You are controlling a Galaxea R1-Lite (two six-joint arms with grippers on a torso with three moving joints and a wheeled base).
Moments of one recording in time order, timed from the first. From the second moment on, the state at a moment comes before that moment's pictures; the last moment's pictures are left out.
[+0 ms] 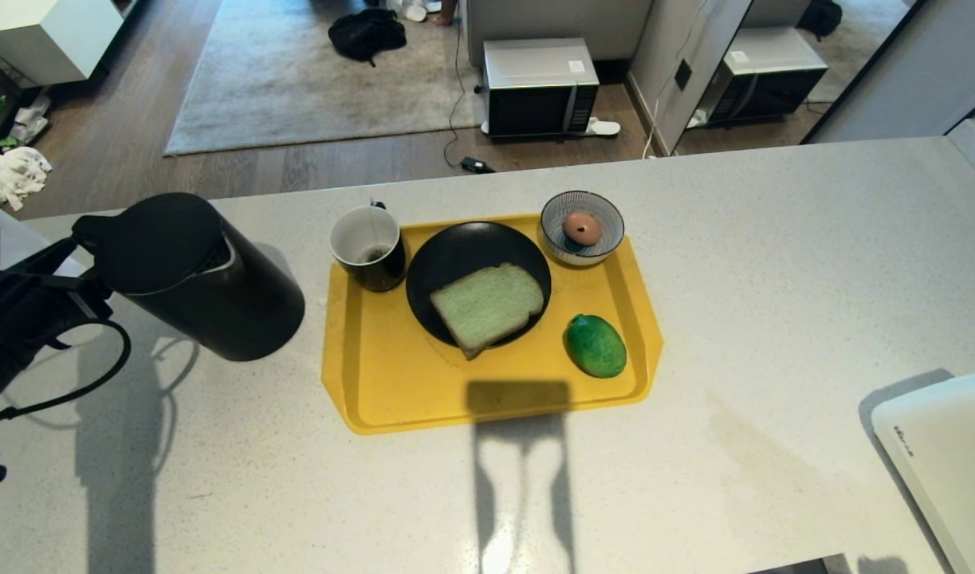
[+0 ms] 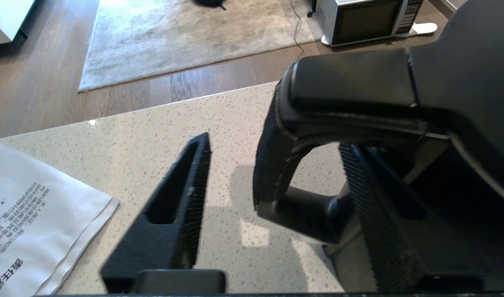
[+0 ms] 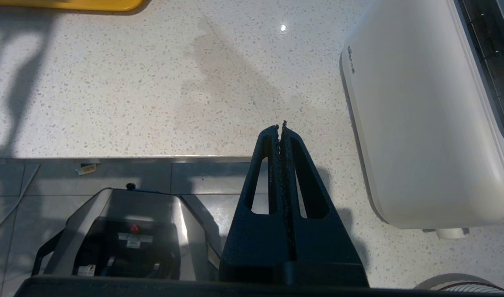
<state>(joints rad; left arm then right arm) 0.44 1.89 -0.69 -1.52 -0.49 -0.01 -0.01 0.00 -0.04 0.09 0.02 -0.06</state>
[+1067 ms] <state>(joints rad) 0.43 1.52 -0.33 -1.52 -0.49 -0.01 -0.01 0.00 -0.04 0.09 0.02 -0.06</state>
